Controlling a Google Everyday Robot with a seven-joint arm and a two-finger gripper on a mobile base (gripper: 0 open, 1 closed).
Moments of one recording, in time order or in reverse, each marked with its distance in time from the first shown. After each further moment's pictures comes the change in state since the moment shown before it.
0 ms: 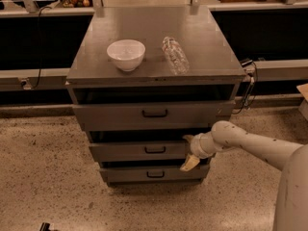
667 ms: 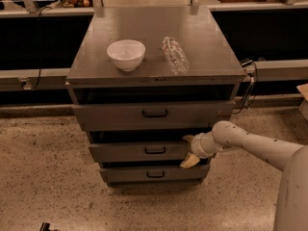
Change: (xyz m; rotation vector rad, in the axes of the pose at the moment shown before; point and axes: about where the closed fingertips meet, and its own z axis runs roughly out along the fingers) arm 0.003 -0.002 0.000 0.008 -0.003 0.003
